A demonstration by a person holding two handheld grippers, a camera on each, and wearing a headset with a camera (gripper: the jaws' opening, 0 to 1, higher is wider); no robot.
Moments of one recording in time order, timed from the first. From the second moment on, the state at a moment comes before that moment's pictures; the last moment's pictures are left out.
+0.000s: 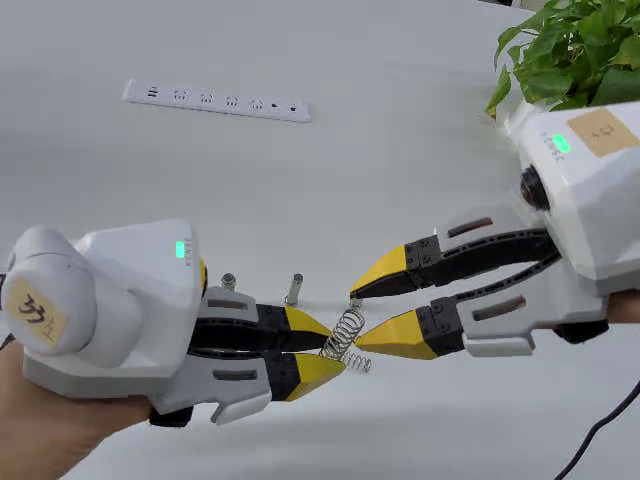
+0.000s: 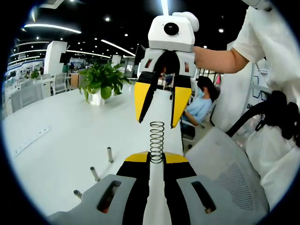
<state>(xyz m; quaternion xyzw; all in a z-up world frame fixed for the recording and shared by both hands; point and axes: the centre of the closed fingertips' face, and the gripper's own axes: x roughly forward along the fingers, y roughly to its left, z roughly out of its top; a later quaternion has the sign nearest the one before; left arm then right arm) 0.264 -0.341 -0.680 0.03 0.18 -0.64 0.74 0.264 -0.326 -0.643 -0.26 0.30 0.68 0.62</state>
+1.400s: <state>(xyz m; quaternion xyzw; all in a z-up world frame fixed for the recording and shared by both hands) 0.267 -0.348 -0.678 0.02 0.16 -0.64 0.75 0.259 -0.329 -0.668 -0.41 0.35 0.71 0.46</state>
